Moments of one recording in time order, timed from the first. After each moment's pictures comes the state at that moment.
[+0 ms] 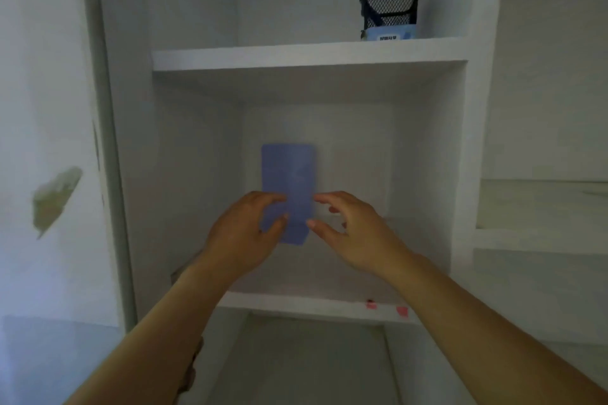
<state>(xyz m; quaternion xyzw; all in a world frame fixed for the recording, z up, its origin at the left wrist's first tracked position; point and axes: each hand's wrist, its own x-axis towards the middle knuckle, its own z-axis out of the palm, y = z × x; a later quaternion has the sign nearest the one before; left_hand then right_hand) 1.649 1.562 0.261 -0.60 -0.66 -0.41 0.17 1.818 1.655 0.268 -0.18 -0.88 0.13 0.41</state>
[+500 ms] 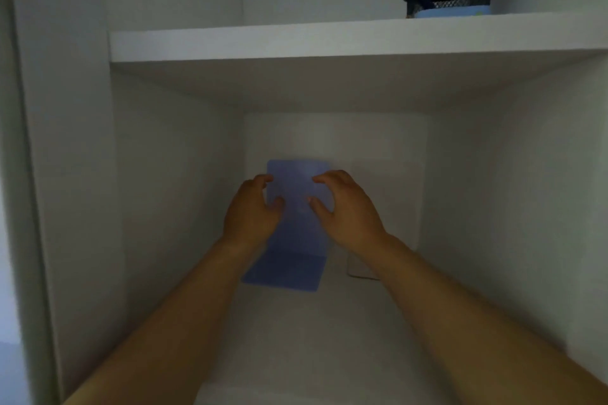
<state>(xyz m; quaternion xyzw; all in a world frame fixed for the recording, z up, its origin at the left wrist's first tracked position) 1.566 1.687 0.292 -0.48 -0.69 -0.52 0.12 1.718 1.758 0.303 -0.18 -0.86 0.05 0.47</state>
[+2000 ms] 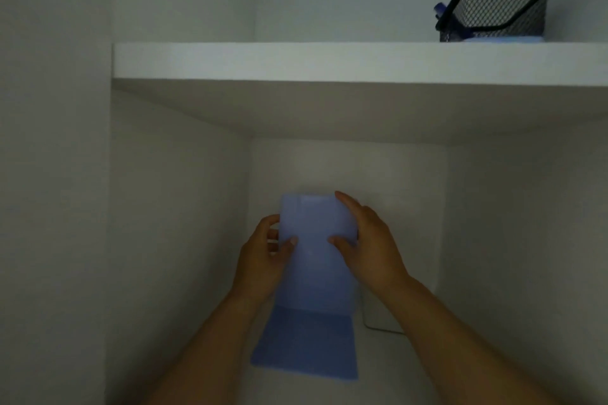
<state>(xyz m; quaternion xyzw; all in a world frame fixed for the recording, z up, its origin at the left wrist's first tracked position) 1.537 1.722 0.261 -0.50 -0.55 -0.67 -0.03 1.700 1.802 0.293 -0.17 -0.83 0.10 0.52</state>
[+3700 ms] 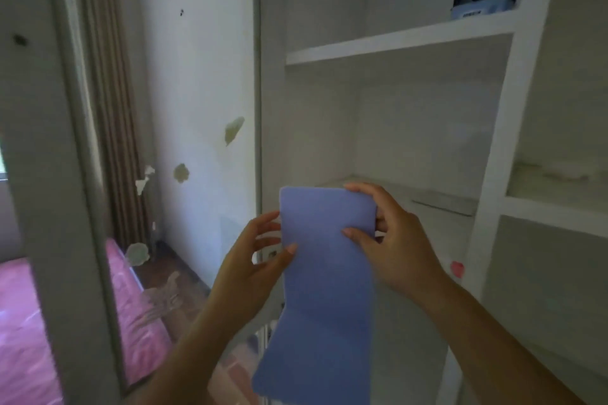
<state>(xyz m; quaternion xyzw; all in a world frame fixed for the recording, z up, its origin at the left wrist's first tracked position) 1.828 1.396 0.183 -0.35 -0.68 -0.63 0.13 1.912 1.581 0.230 0.10 -0.85 0.35 0.38</state>
